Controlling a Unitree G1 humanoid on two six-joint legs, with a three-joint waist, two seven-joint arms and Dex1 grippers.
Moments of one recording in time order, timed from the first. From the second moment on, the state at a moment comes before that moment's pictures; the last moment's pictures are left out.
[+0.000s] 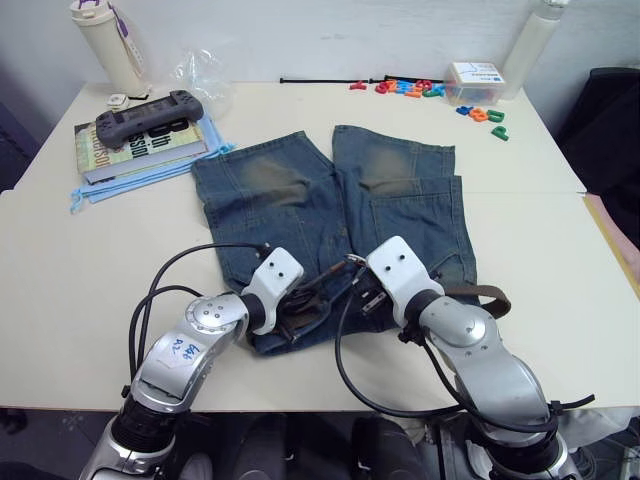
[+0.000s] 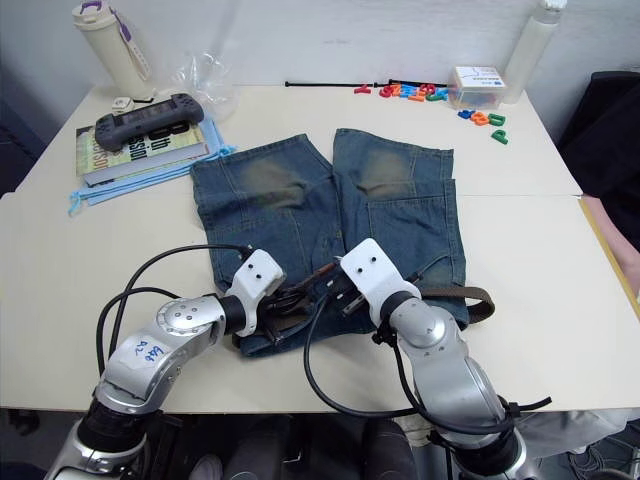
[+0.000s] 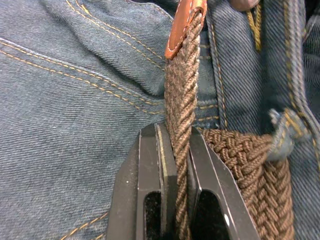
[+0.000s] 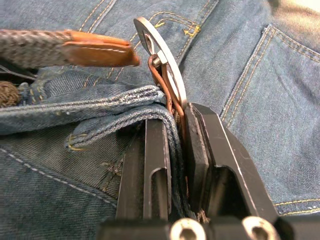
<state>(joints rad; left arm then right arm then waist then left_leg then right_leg) -0.32 0.42 -0.22 -0.47 -0.22 0.94 -0.42 -0.37 -0.33 0.39 -0.80 -0.20 1.31 0.35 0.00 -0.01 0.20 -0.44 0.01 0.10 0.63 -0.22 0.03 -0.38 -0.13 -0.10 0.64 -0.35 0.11</state>
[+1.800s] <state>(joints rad) -0.38 0.23 -0.23 -0.34 -0.24 0.75 -0.45 -0.48 -0.58 0.00 -0.88 0.17 1.45 0.71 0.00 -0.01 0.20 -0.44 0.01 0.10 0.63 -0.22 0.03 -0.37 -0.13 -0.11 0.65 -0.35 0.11</state>
